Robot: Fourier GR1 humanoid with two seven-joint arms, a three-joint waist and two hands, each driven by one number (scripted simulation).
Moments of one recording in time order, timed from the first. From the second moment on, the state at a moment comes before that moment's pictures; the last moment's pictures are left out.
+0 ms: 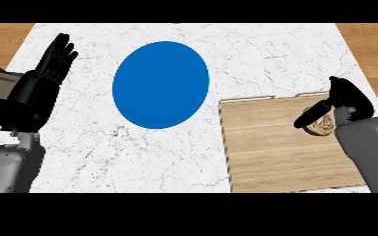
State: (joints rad) left arm -0.26 0.38 0.01 -1.61 0.14 0.02 0.11; right arm -0.44 -0.52 0.21 -1.31 0.42 0.11 1.17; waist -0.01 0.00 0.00
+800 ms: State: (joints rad) left arm -0.27 0.35 0.03 -1.59 0.12 -0.02 0.10; right arm -0.33 -0.44 0.16 -1.20 0.48 0.11 1.10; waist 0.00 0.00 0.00
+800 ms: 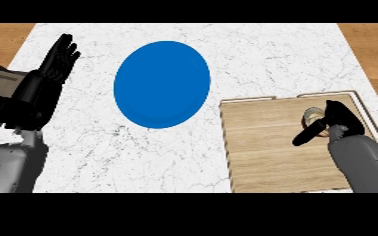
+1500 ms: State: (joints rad) left arm -0.30 0.33 0.05 -1.59 0.10 -0.04 0.11; right arm -0.41 -0.51 0.22 -1.10 0.75 0.01 0.82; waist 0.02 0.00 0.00
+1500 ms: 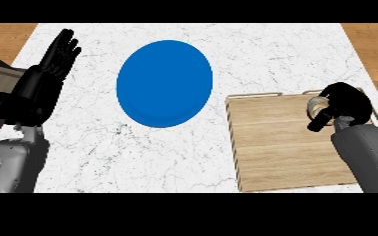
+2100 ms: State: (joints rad) left arm -0.29 0.31 0.04 -1.60 0.09 -0.03 0.12; right arm -0.51 -0.62 0.25 -1.09 0.68 -0.04 0.08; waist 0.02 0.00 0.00
